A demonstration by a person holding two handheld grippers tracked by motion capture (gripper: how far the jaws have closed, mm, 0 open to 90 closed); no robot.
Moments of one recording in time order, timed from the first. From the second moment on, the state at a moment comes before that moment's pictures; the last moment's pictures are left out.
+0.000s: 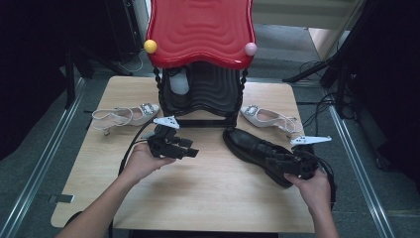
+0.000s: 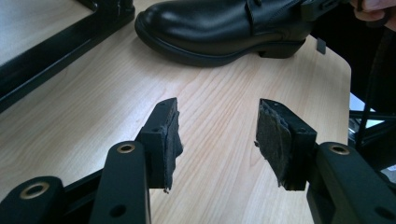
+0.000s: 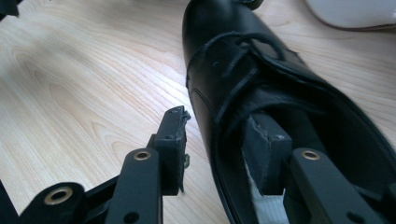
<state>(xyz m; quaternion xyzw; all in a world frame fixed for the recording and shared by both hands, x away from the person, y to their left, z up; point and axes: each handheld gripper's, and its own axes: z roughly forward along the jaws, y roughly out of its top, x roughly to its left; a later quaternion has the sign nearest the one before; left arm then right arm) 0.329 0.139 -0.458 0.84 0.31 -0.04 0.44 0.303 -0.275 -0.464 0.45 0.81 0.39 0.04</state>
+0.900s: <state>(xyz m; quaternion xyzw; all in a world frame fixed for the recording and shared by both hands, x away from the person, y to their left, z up) 0.319 0.153 -0.466 0.83 0.34 -0.03 0.44 0.327 -0.241 -0.463 0.45 0.81 0.37 -0.02</state>
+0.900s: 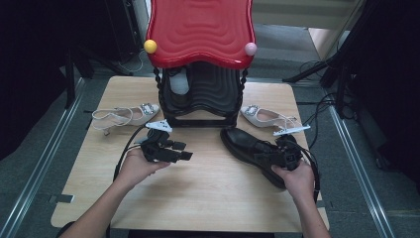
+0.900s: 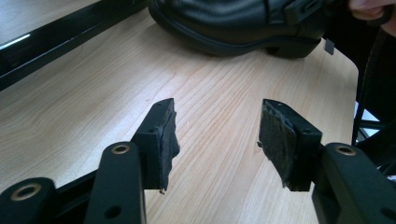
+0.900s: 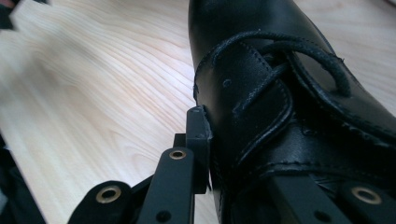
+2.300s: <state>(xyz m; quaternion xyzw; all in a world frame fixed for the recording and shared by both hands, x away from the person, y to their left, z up) 0.306 0.169 -0.473 0.82 0.37 -0.01 0.45 0.331 -0.098 -0.472 0.34 0.87 0.35 -0.07</state>
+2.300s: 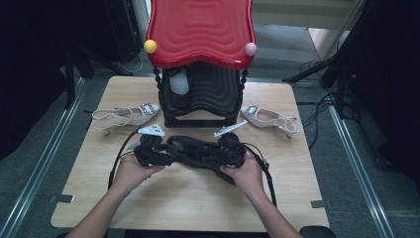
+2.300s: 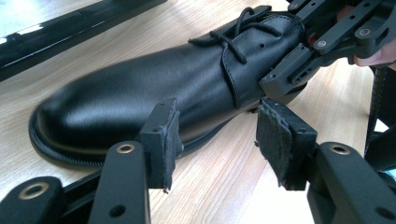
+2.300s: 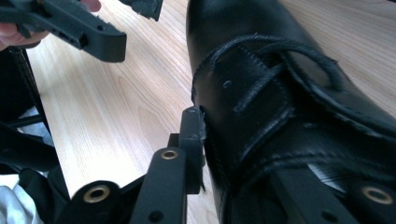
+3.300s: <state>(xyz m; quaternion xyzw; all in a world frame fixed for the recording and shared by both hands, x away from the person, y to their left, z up) 0.297 0.148 -0.480 0.82 0.36 0.00 0.45 0.355 -0.187 -0.450 0.35 0.84 0.41 -0.02</state>
